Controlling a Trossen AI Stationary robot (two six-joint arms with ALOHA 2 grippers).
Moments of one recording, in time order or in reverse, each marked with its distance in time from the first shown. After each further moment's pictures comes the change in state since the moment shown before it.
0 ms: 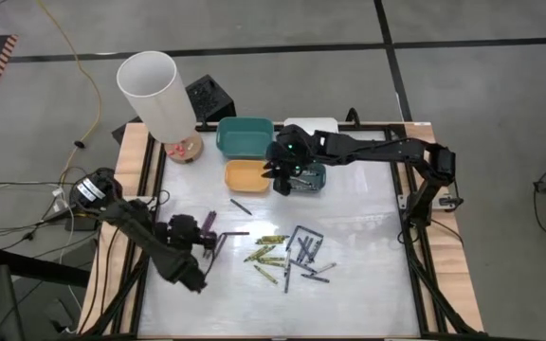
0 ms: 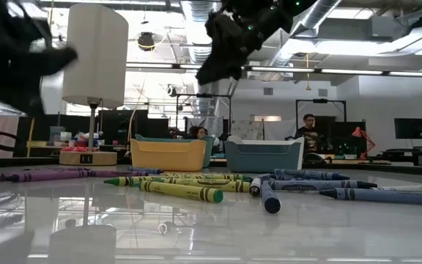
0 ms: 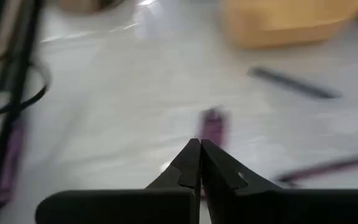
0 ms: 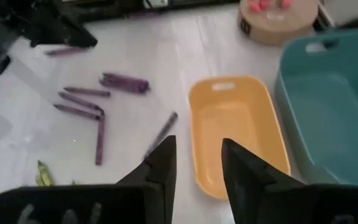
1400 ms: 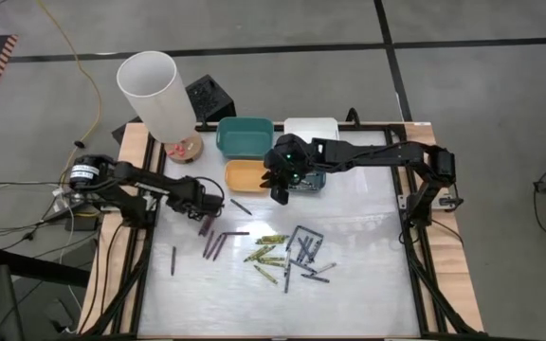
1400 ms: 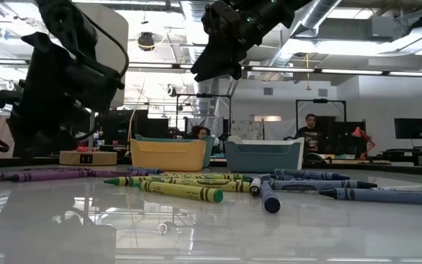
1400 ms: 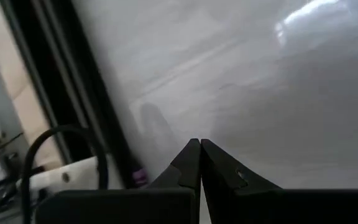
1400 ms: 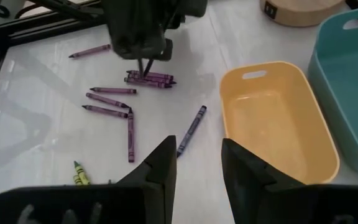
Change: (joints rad) left arm 0.815 -0.142 -0.311 0.234 0.382 1.187; right arm 0.054 0.001 0.000 -0.024 -0.006 0.124
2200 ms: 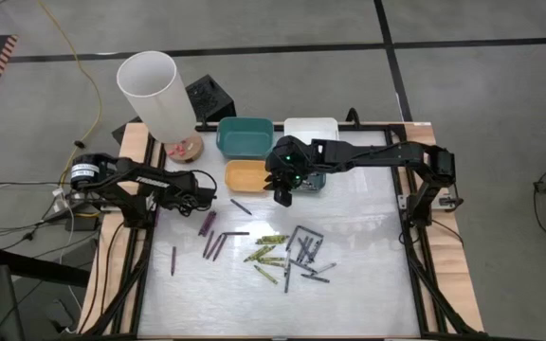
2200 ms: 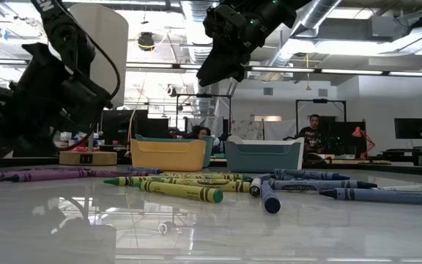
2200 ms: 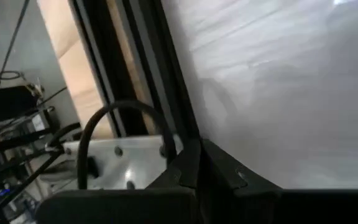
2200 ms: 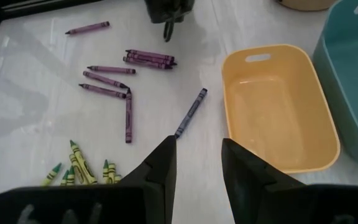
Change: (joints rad) left arm 0.139 0.001 -0.077 -0.075 -0.007 0.015; right arm 0.005 0.000 0.000 -0.061 0.000 -0.054
